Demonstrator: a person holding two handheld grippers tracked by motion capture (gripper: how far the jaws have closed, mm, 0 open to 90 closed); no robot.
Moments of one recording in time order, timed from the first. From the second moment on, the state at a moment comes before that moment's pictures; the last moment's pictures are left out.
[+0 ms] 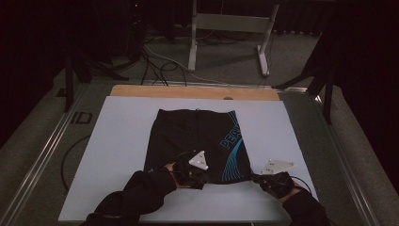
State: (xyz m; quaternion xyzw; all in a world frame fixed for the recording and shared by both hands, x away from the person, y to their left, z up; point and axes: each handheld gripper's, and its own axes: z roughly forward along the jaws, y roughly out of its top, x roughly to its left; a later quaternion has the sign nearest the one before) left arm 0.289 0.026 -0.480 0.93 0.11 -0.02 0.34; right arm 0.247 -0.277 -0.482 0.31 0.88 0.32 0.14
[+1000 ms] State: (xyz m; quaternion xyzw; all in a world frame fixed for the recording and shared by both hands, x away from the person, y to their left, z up) left arm 0.277 0.050 -0.476 0.91 0.10 -0.01 0.40; right arm 0.255 -0.287 -0.476 0.34 0.85 0.38 0.11
